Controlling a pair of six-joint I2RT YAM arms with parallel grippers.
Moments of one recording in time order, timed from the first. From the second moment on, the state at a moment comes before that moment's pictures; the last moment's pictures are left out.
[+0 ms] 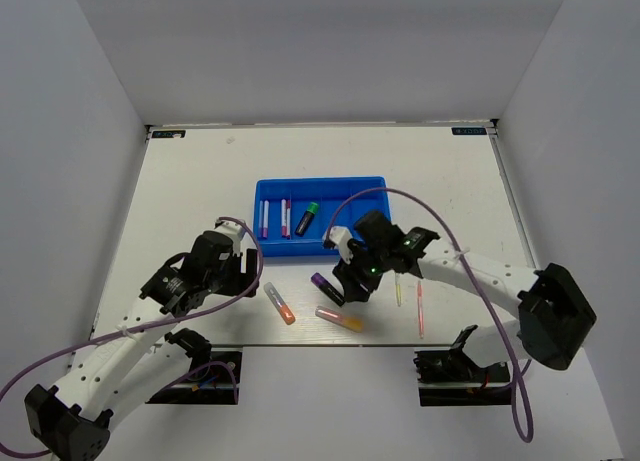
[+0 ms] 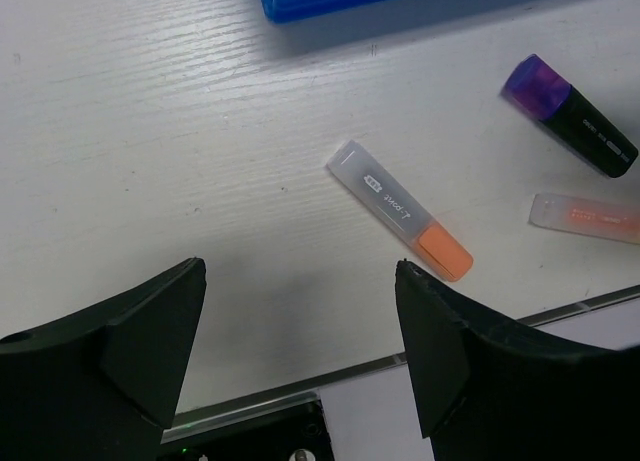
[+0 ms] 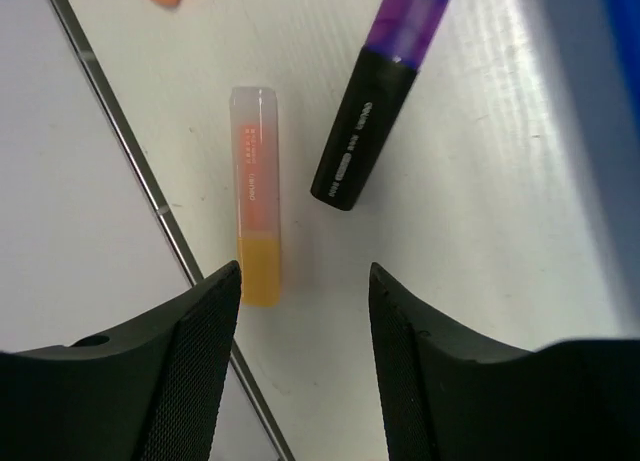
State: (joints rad) left arm -0.56 0.73 0.65 -0.79 -0.11 -0.34; right arm 0.85 1.35 0.90 -0.56 -0.41 -0.18
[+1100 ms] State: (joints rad) left arm -0.56 0.71 0.65 -0.79 -0.11 -0.34; right arm 1.05 1.67 0.90 -0.23 -0.05 -0.06
